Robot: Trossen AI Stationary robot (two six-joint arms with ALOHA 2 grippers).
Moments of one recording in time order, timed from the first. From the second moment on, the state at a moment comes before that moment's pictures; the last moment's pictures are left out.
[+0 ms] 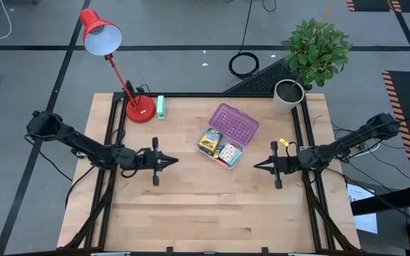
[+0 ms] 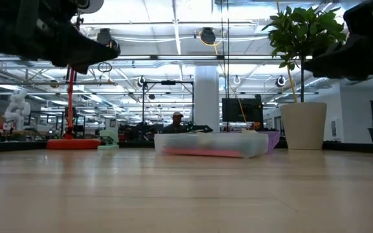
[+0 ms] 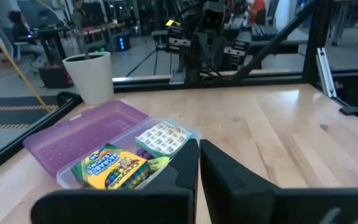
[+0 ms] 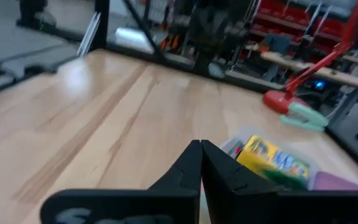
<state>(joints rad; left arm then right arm) -0.30 1.10 0.20 0.81 -0.36 0.05 0.38 0.67 0.02 0.52 0.31 -0.19</state>
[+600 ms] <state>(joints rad) -0.29 1.10 0.01 1.08 -0.36 0.03 0.36 0.54 0.02 0.44 0.31 -0.26</state>
